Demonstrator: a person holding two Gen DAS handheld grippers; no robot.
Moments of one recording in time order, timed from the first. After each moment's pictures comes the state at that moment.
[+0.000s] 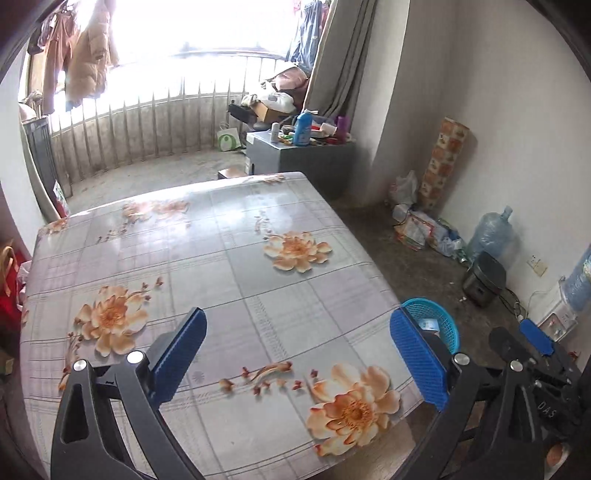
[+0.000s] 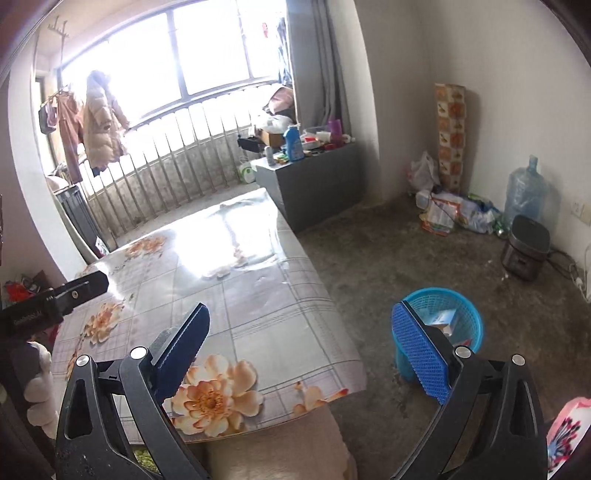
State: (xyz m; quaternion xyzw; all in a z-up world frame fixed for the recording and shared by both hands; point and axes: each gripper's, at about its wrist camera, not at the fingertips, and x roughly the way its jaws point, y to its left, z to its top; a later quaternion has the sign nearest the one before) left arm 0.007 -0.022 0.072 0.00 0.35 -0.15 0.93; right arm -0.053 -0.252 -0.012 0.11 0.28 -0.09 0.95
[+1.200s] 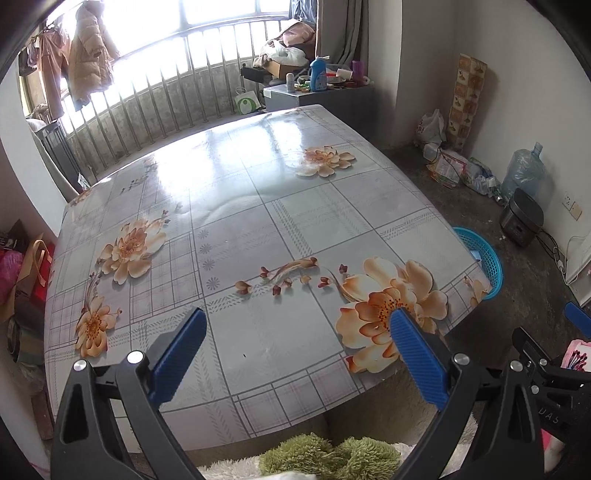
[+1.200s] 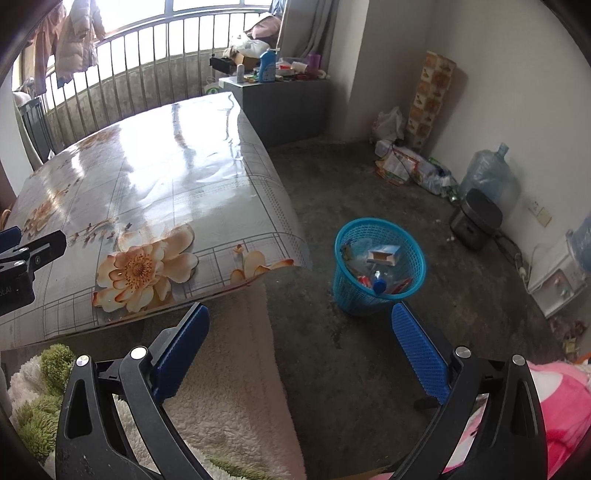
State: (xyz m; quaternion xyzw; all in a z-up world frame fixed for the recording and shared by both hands) left arm -0.037 -0.040 0.006 0.08 0.43 -0.09 0.90; right arm -0.083 -0.243 -0.084 0.02 0.42 -0.17 0.89
